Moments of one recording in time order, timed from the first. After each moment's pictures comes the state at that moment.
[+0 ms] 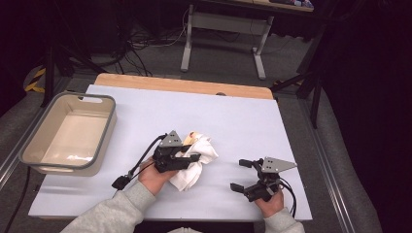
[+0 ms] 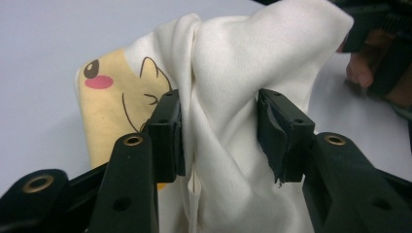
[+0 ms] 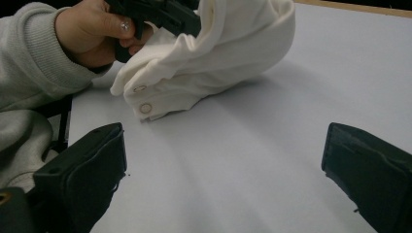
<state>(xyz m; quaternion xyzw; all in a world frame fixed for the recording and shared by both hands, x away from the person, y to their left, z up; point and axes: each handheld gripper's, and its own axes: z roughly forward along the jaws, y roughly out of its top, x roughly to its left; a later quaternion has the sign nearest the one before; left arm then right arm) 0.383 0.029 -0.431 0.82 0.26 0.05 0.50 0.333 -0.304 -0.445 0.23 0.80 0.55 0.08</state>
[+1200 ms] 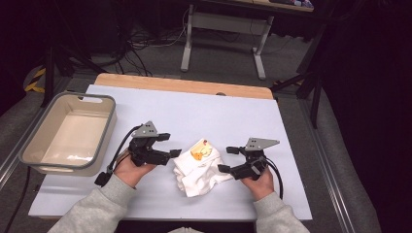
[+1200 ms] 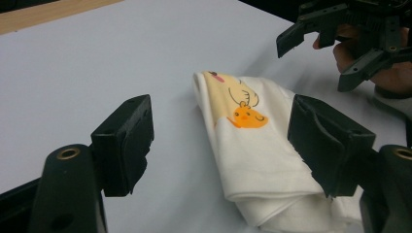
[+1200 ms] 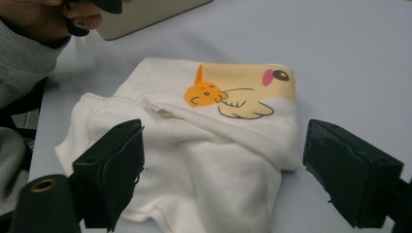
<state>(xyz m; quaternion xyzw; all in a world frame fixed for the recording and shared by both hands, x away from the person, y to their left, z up) 0.389 0.096 -0.402 0.81 0.28 0.07 0.51 0.383 -0.268 -0.426 0.25 0.82 0.50 0.05</state>
